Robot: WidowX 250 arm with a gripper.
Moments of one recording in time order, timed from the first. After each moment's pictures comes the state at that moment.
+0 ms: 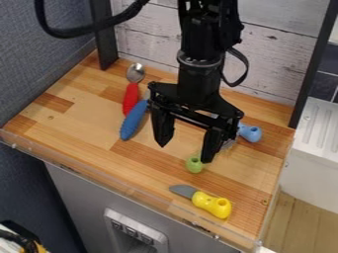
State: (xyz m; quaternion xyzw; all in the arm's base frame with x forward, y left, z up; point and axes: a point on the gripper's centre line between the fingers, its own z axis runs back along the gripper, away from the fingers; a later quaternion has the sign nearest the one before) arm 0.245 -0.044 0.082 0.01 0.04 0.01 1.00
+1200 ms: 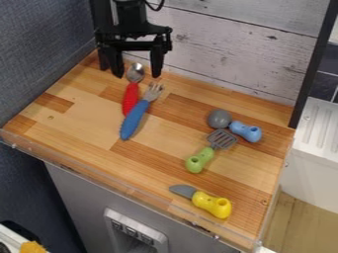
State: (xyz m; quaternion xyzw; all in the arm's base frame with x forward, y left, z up) arm 0.343 0.089 0.082 -0.02 -0.01 0.18 0.98
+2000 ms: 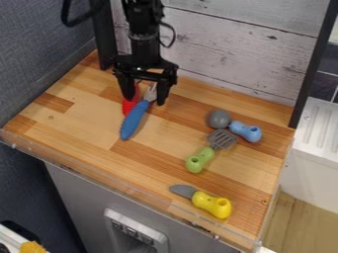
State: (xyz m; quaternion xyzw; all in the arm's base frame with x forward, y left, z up) arm 0.351 0.084 0.023 0.01 -0.01 0.13 0.99
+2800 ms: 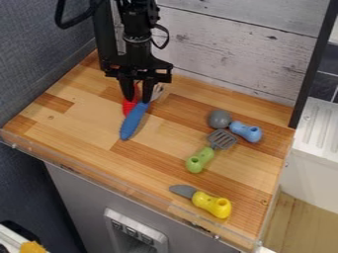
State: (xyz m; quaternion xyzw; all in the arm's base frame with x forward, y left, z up) arm 0.342 0.091 0.018 0.02 0.00 0.19 0.98
